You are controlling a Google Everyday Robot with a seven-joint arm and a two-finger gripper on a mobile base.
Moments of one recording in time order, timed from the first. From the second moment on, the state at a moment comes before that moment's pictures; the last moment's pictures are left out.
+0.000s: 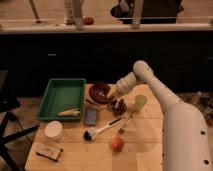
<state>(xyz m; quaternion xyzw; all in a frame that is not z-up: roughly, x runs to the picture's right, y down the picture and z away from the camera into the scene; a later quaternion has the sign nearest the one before) 0.035 0.056 0.863 -0.01 -0.55 -0.50 0.67</state>
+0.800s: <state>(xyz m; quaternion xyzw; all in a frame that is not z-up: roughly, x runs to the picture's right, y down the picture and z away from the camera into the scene) 0.016 0.045 0.869 -0.01 -0.56 -0.51 0.65</state>
